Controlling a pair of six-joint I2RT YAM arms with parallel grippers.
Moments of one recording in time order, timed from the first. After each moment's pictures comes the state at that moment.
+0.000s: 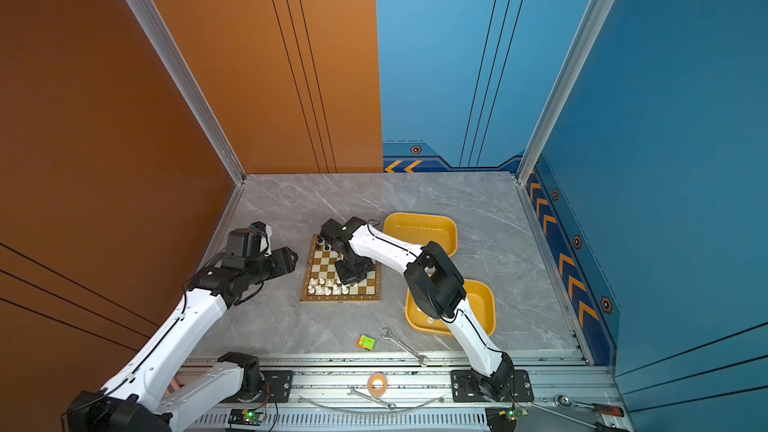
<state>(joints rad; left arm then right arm) -0.16 0.99 0.77 -0.61 0.07 -0.47 0.90 2.28 1.96 -1.19 -0.09 0.47</state>
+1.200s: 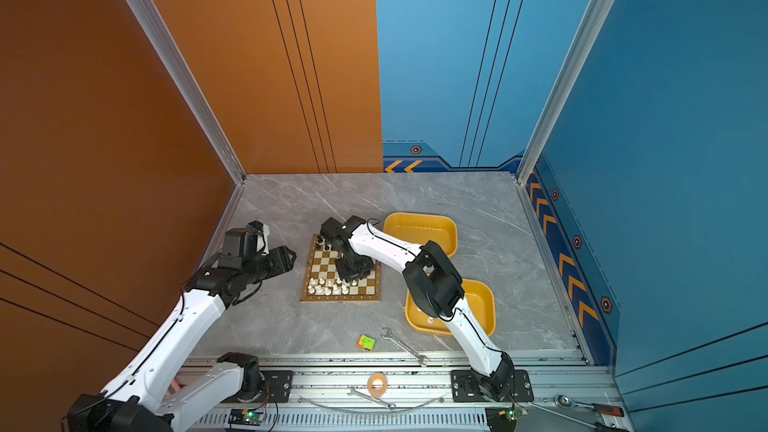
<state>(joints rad) -0.13 0.98 0.77 -0.61 0.10 -0.47 0.88 2.30 1.99 -1.19 -0.06 0.48</state>
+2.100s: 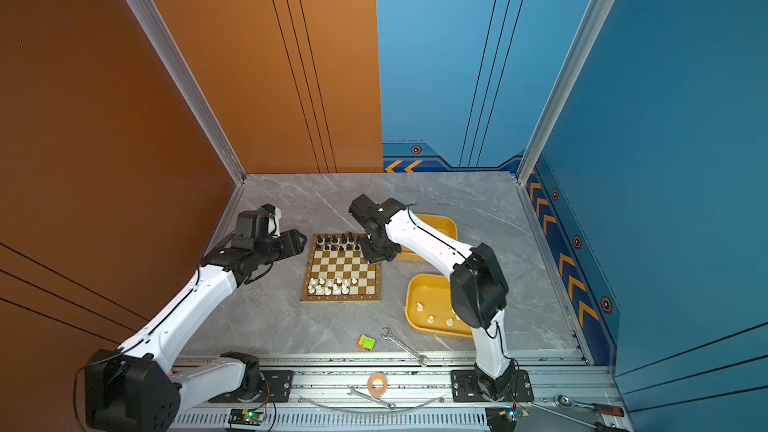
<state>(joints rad) -0.22 1.22 0.92 -0.47 0.11 -0.46 0.74 1.87 1.69 -1.17 0.03 0.47</state>
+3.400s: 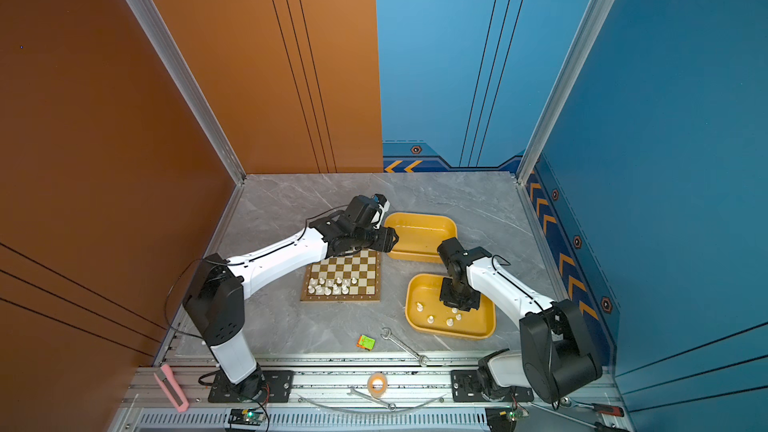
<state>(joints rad) -0.75 1.78 1.42 -0.43 0.05 -0.42 0.35 1.37 0.80 -1.00 0.01 0.62</state>
